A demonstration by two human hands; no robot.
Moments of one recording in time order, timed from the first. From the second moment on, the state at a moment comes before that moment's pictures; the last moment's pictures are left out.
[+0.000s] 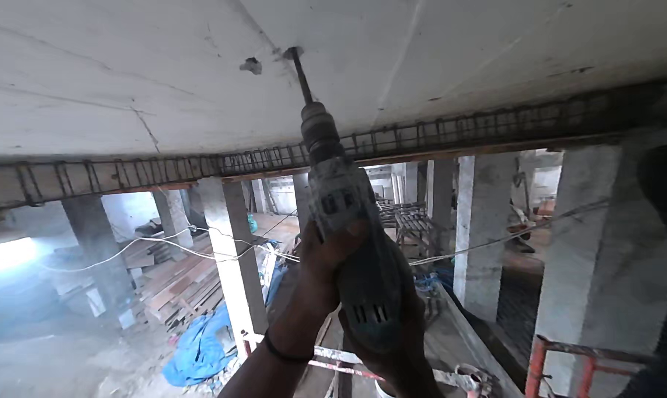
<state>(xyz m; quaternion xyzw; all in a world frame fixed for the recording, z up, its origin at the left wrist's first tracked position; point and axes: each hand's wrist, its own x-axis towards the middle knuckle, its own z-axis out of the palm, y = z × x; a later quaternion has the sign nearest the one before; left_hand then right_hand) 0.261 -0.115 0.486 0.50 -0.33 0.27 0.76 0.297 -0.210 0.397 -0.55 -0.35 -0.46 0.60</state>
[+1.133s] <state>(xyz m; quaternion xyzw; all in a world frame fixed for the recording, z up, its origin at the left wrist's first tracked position) 0.268 -0.103 0.460 0.49 -0.33 0.25 0.77 0.305 -0.194 0.370 -0.51 -0.36 -0.44 0.64</state>
